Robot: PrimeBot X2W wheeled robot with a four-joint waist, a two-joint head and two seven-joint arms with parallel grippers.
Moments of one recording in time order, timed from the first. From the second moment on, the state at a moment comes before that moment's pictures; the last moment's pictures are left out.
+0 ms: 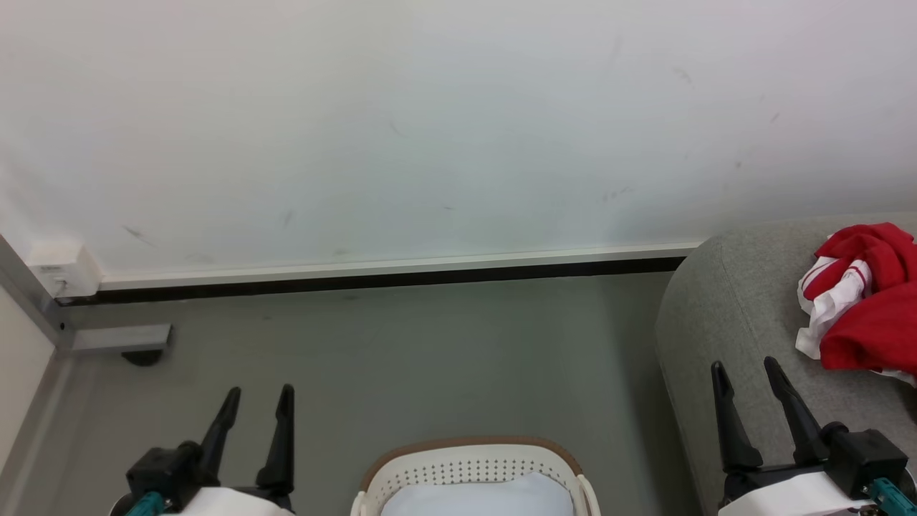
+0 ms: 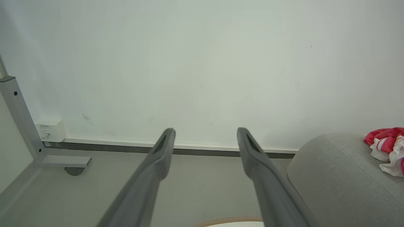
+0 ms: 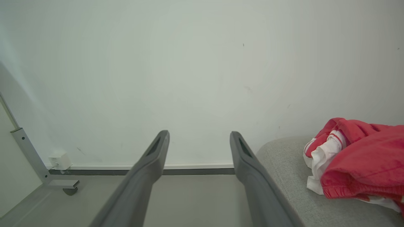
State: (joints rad) left arm -0.10 0.12 -0.06 0.28 -0.27 -0.10 -0.26; right arm -0.13 -0.08 0.09 0.28 0.30 0.13 -0.26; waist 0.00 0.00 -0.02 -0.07
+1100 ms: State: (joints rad) left arm -0.08 0.07 0.01 0.34 -0.30 -0.13 -0.23; right arm -0.10 -0.06 0.09 0.31 0.36 0.13 -0.23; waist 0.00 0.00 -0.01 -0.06
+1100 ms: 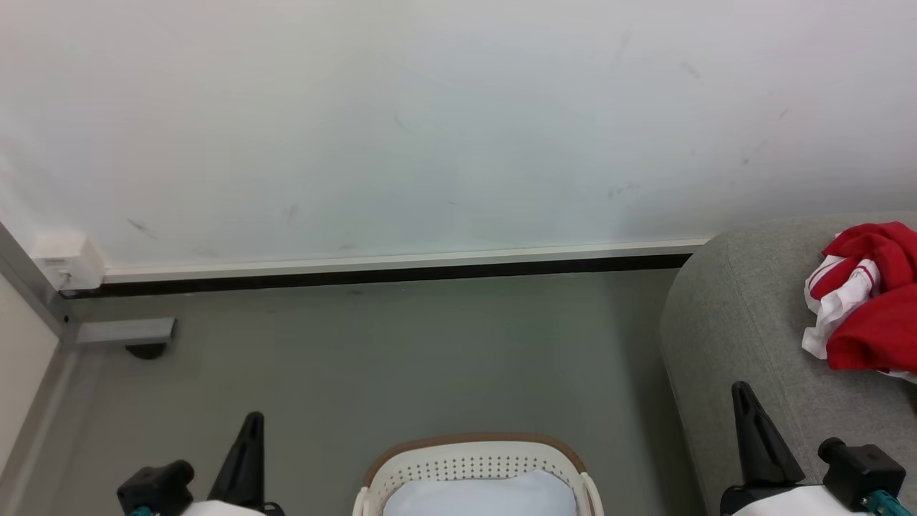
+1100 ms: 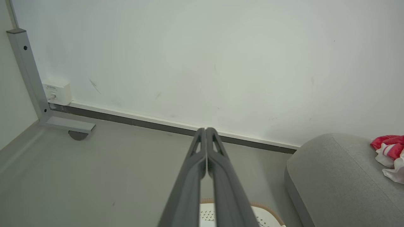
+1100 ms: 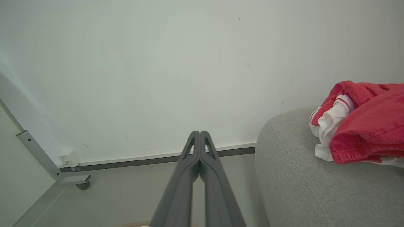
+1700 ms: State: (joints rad) left arm -0.08 0.07 0.03 0.30 -0.61 -0.11 -0.15; right arm -0.10 -0.06 0.05 0.30 0.65 0.13 -0.15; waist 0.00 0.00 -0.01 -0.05
